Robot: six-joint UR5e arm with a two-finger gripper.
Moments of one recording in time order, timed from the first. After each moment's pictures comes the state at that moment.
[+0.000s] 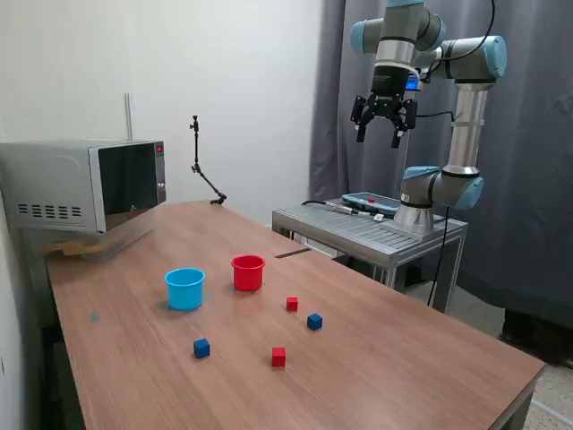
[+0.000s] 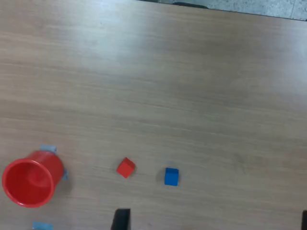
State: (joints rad) arm 0.07 -1.49 1.47 -1.63 -1.62 -3.13
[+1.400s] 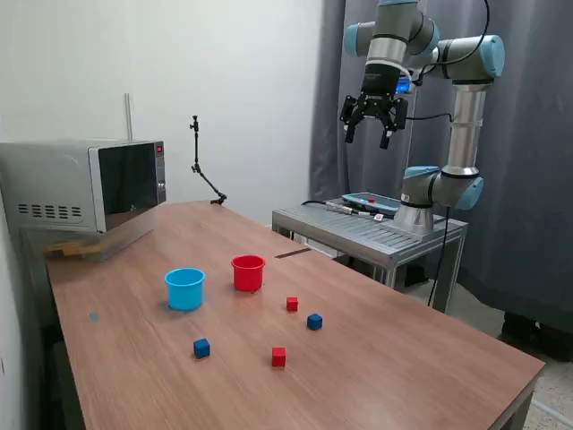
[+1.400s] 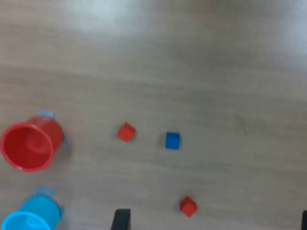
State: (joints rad) arm 0.06 -1.43 1.44 -1.74 -1.61 -3.13
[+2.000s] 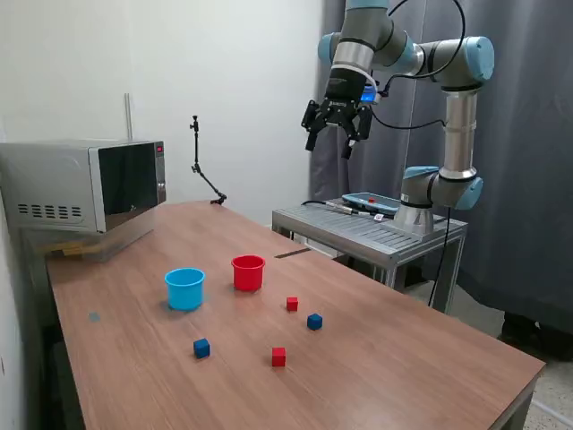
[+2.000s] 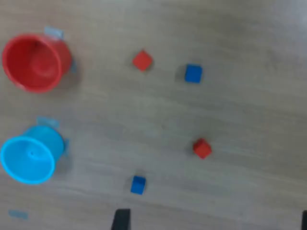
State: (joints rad) arm 0.03 -1.24 1.28 -1.87 -1.61 -3.25
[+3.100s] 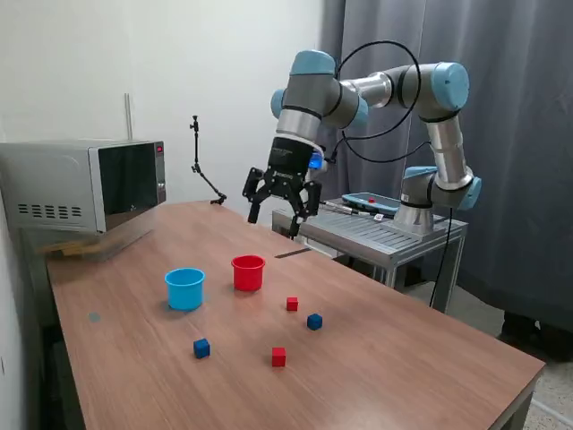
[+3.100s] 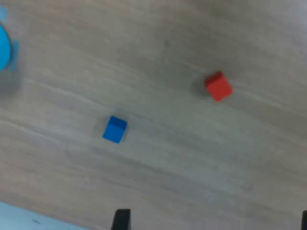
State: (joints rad) arm 0.03 -0.84 1.01 -2.05 -1.55 -3.40
